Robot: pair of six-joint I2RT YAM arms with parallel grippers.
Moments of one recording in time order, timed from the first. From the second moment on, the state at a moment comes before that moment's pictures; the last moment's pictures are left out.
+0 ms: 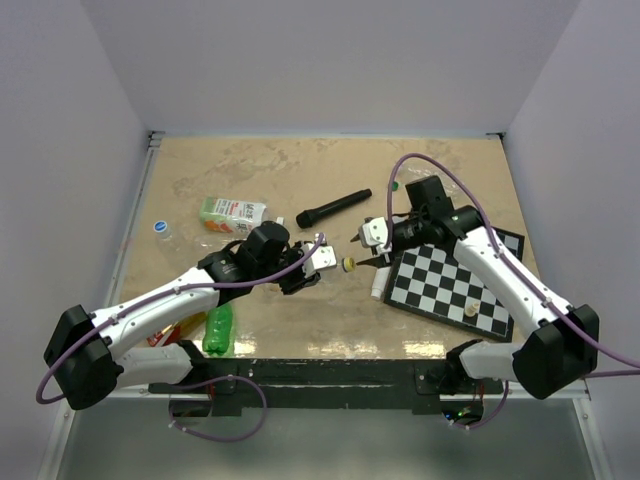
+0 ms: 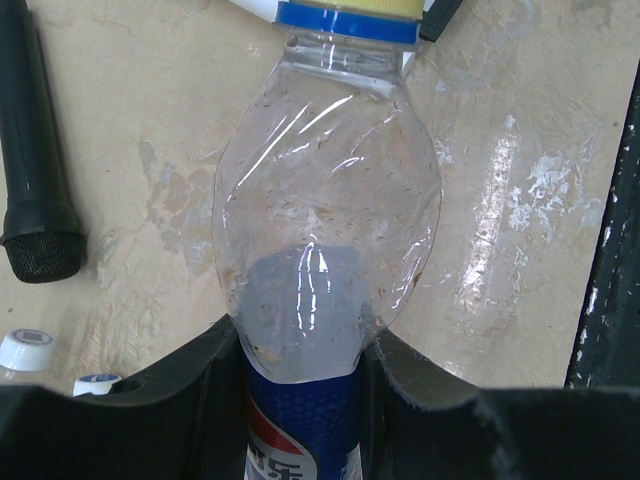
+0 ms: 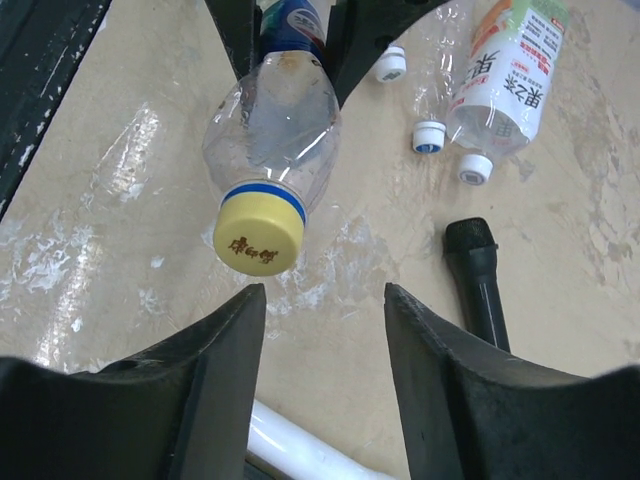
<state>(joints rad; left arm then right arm) -0.82 1.18 0.82 -0.31 0.28 0.41 0.43 1.29 1.11 -0.77 -0.95 -1.28</state>
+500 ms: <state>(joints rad) -0.82 1.18 0.82 -0.31 0.24 0.40 0.33 1.22 1.12 -0.86 -0.91 -1.25</state>
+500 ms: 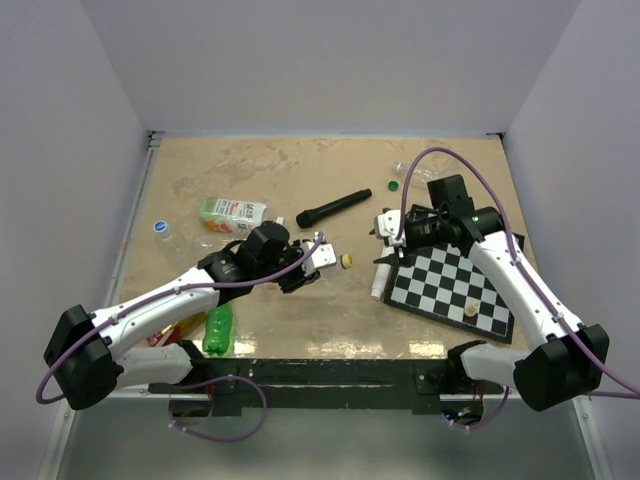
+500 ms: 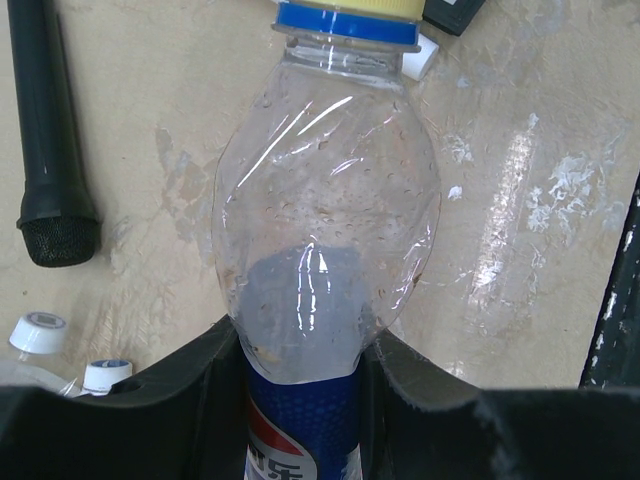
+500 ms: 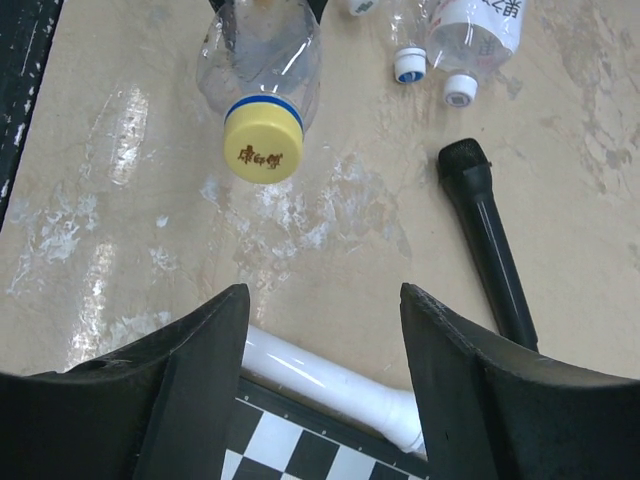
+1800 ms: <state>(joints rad) -0.82 1.18 0.82 -0.26 0.08 0.35 0.28 1.48 1.29 -1.02 -1.04 -1.08</state>
